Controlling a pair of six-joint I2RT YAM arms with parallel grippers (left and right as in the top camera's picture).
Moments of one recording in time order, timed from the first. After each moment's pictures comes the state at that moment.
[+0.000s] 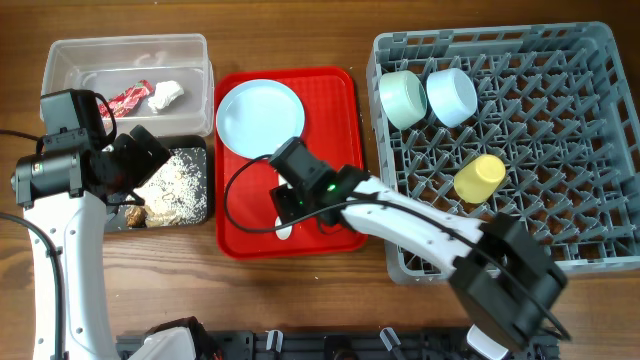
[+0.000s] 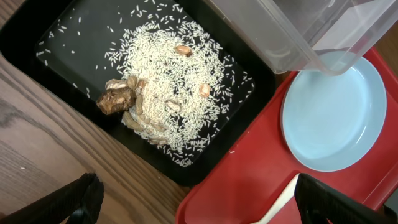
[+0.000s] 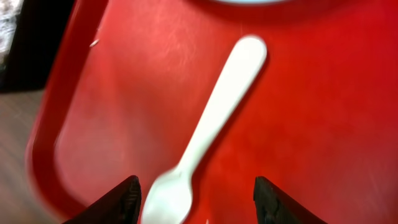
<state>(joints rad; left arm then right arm) 0.24 1.30 1.24 -1.14 -0.01 -0.58 0.88 1.84 1.19 -0.45 -0.03 0.42</state>
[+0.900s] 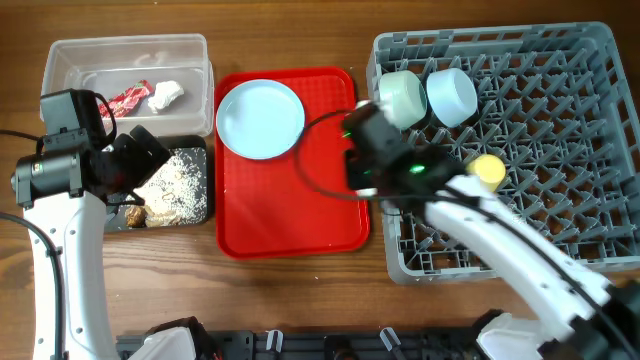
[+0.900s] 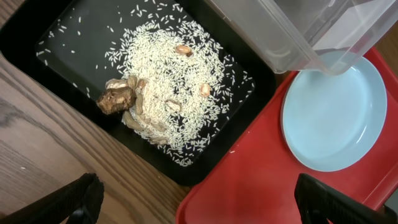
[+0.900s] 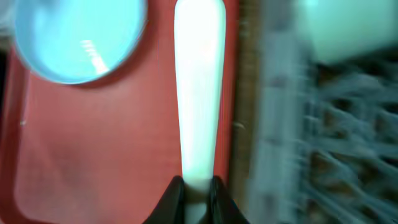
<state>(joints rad) 0.24 1.30 1.24 -1.14 -0.01 -0.58 0.66 1.49 1.20 -0.78 0.16 0.49</state>
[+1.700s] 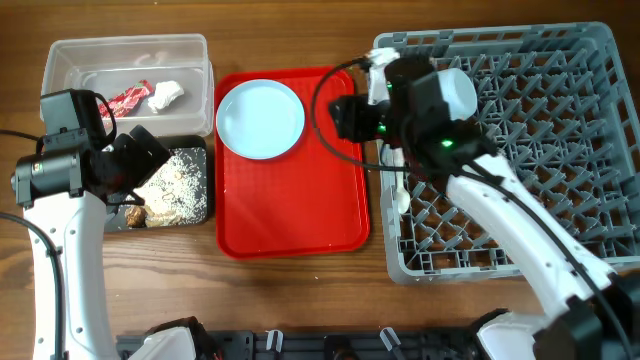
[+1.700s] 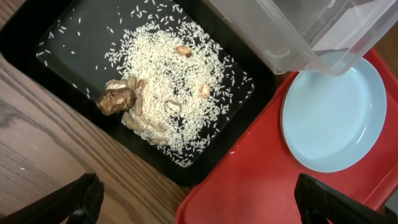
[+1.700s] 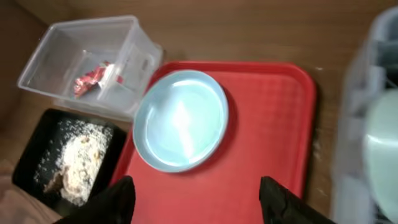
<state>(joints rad) 0.24 1.30 1.24 -1.14 -0.01 -0.58 0.49 1.53 1.21 -0.35 -0.19 0.37</state>
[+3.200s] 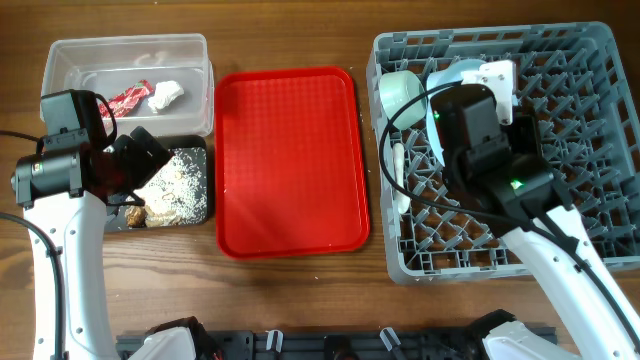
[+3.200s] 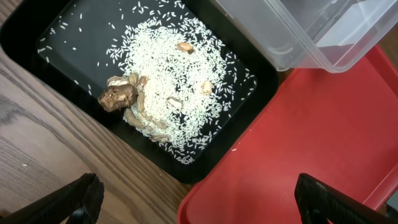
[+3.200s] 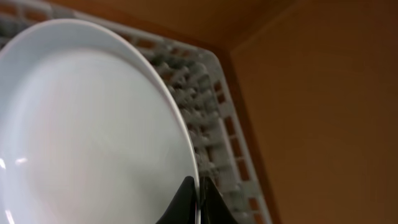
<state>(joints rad) 0.24 1.30 1.24 -1.15 -0.01 -0.58 0.44 1.25 1.22 -0.87 0.97 -0.01</state>
